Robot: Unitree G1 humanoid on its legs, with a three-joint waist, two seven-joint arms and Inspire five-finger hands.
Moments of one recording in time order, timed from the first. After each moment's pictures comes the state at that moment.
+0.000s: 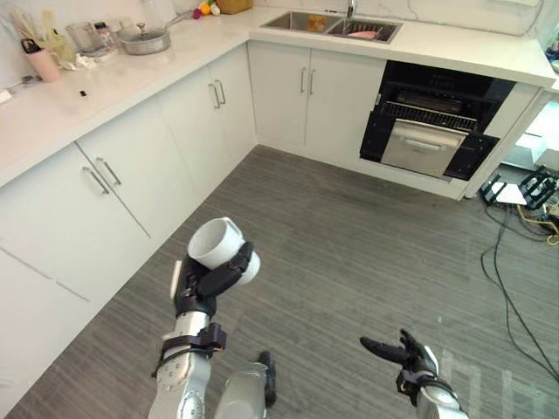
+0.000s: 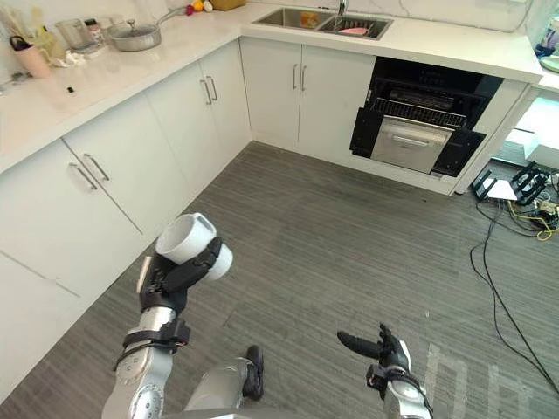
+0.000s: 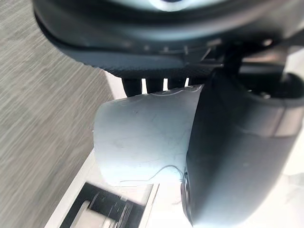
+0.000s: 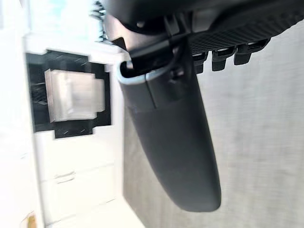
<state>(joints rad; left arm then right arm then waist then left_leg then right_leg) 0.30 0.10 -0.01 -0.15 -0.38 -0.16 0.07 0.03 -0.20 -0.07 0.91 0.27 -0.10 -0.05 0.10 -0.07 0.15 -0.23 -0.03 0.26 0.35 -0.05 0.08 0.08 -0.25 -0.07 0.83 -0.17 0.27</state>
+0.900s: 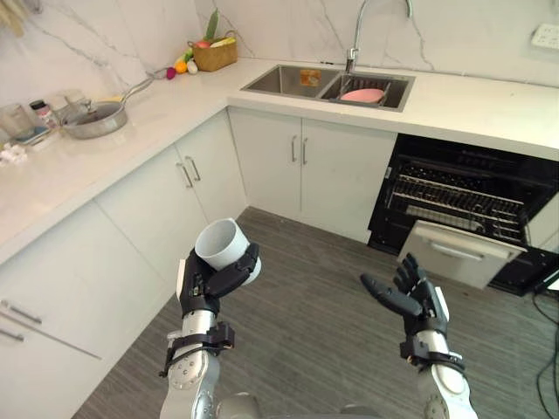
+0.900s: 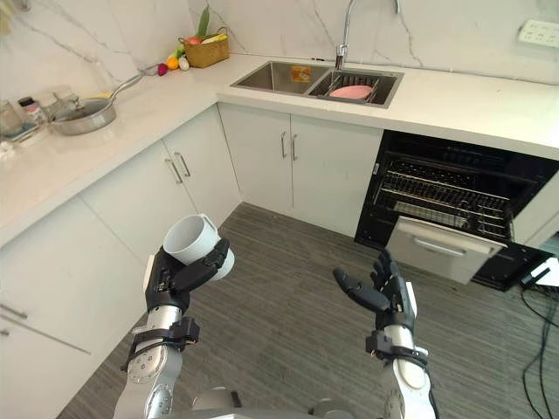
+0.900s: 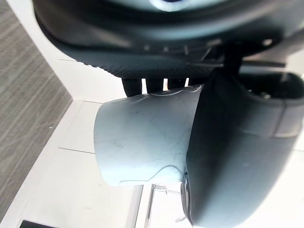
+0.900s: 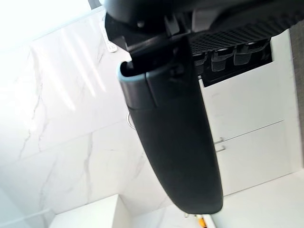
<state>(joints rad) 0.29 0.03 -0.08 -0.13 -0.23 -0.19 0.15 0.17 -0.14 -0.12 0.22 0.41 -0.22 0.04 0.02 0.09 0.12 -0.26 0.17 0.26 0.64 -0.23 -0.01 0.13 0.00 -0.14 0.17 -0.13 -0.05</state>
